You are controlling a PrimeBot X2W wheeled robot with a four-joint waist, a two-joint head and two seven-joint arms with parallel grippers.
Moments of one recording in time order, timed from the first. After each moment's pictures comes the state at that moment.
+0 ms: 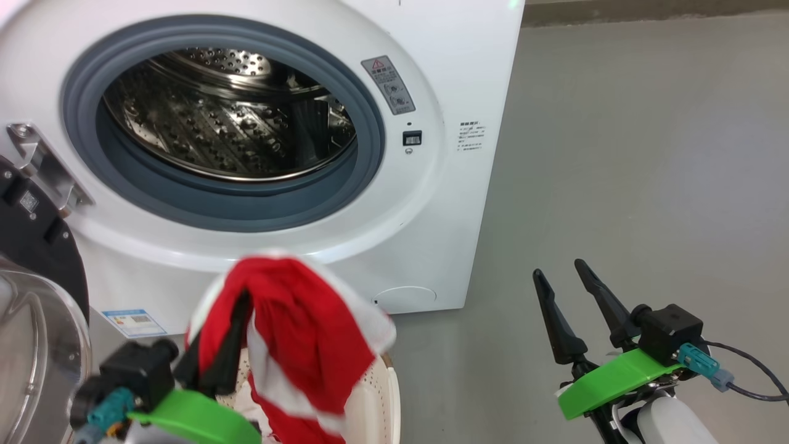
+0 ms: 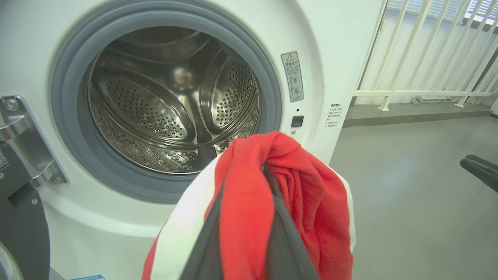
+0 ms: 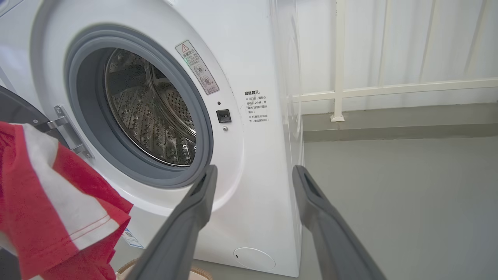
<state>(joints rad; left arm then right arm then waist) -0.17 0.32 -0.27 -0.06 -0.45 0.12 -0.03 -0.16 -0.05 0.15 0.32 0.37 0.12 -0.26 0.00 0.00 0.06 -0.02</state>
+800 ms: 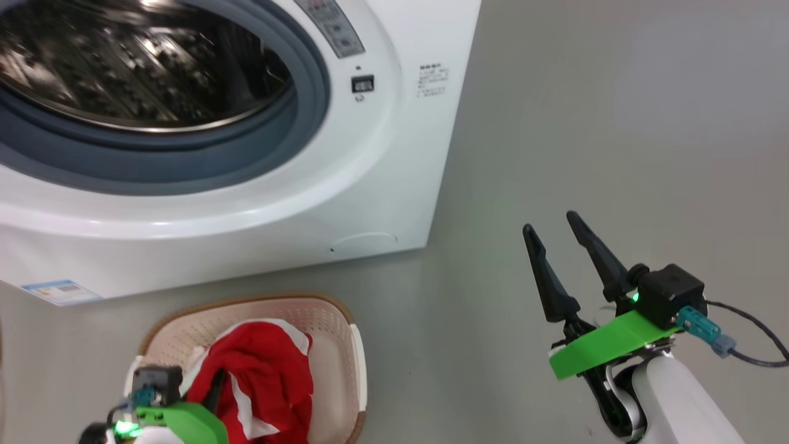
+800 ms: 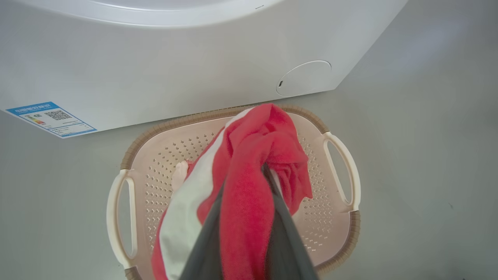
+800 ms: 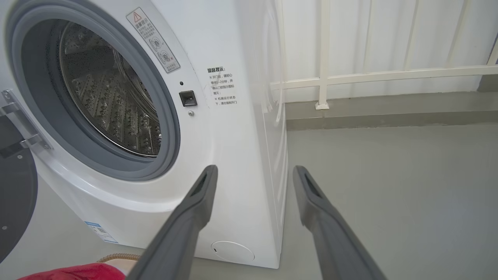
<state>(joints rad) -0.40 0.23 -0.39 0.94 -0.49 -0.10 -0.21 -0.26 -0.05 0.18 0.29 0.35 0.12 -0.26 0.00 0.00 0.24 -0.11</state>
